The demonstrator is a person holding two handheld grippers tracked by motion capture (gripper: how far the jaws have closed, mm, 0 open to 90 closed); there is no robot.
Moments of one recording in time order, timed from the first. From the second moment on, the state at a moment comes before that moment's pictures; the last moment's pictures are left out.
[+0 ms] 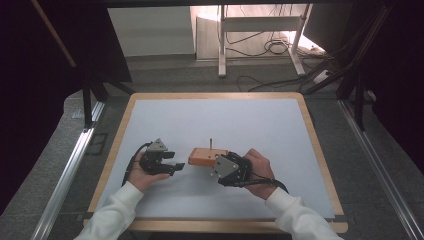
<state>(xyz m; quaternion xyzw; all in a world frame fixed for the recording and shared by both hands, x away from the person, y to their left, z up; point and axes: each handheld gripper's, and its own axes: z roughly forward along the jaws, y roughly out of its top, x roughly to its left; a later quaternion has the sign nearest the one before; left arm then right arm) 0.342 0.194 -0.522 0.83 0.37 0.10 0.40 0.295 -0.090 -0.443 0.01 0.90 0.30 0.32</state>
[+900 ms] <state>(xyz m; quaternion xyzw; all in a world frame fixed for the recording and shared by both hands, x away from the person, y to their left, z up) 0.344 0.202 -0.525 0.83 0.38 0.11 0.40 0.324 -0.077 -0.416 0.00 0.90 0.33 0.27</state>
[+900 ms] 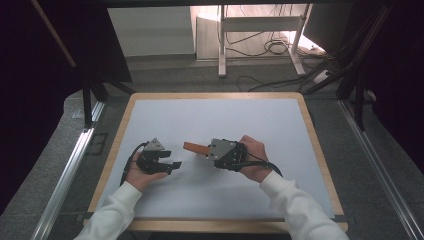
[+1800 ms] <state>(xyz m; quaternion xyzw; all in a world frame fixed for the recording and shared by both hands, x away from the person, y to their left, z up) 0.344 0.201 -0.526 0.83 0.38 0.11 0.40 0.332 -0.109 -0.404 0.04 0.90 0.40 0.18</state>
